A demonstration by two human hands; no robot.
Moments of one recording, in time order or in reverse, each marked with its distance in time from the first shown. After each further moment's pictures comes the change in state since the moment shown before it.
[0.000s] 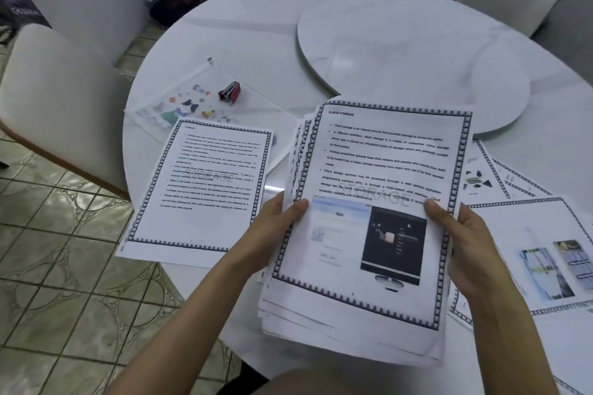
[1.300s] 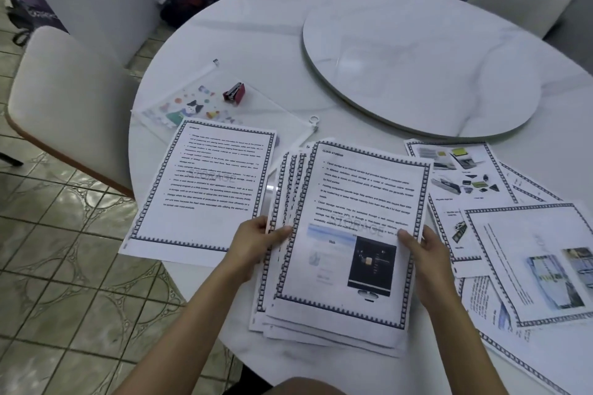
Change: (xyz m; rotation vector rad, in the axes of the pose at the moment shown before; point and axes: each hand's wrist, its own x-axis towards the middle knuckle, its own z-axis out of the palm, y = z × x) left_hand 0.002 -0.034 -0.022 0.096 0.268 -0.161; right_hand 0.024 0.076 -0.011 -0.214 0.232 0.075
